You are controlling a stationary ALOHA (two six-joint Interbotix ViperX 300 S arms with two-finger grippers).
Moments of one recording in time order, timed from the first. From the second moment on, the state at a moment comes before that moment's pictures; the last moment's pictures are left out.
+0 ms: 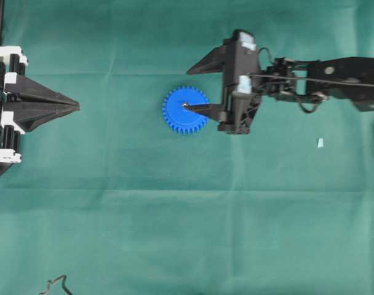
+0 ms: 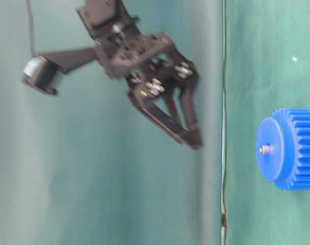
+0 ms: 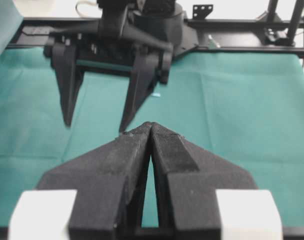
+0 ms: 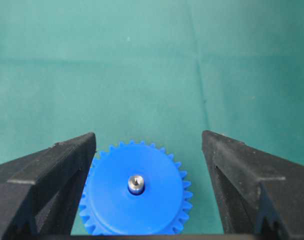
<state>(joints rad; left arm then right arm) 0.00 -0.96 1.16 0.02 -0.22 -0.01 -0.15 -0.04 0.66 0.06 -0.19 0.01</state>
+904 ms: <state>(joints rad) 0.00 -0.96 1.16 0.02 -0.22 -0.01 -0.14 -0.74 1.06 0.07 -0.14 0.02</state>
